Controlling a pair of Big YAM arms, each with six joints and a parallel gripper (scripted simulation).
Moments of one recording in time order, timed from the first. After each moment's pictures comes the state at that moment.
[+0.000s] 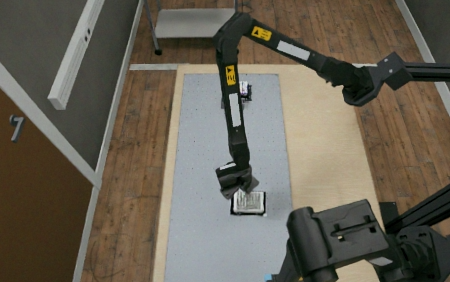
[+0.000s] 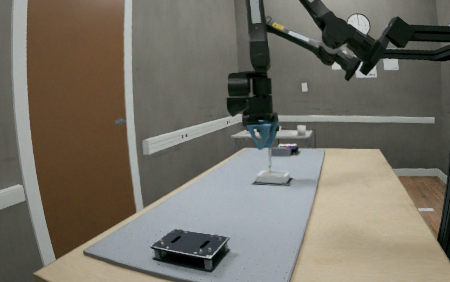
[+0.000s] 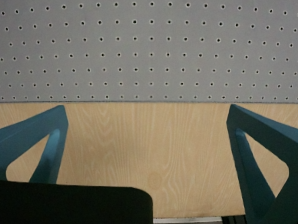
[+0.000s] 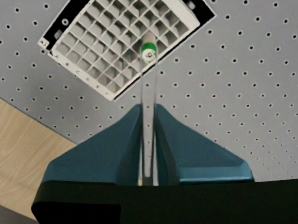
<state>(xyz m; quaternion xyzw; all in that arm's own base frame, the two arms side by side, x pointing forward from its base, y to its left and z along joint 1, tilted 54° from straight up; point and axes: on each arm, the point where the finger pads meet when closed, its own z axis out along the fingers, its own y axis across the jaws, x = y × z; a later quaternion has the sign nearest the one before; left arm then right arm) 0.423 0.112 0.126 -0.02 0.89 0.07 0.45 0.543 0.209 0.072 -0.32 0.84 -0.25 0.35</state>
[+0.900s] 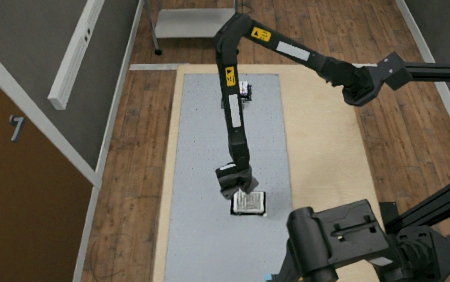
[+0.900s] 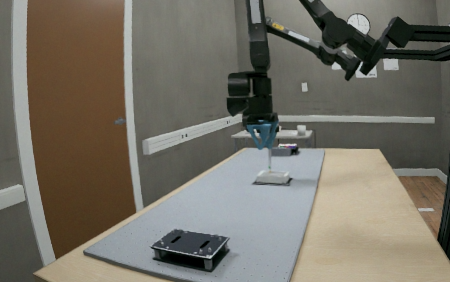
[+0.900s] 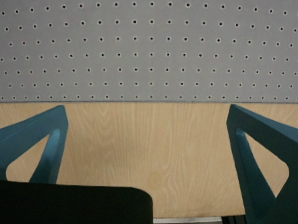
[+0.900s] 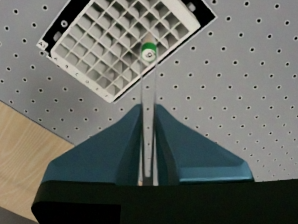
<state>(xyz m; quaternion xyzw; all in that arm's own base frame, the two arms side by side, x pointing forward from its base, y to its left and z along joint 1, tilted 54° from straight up) 0.423 0.112 0.126 -0.02 0.89 0.07 0.45 0.546 0.209 0.070 -0.32 0.84 -0.25 0.35</state>
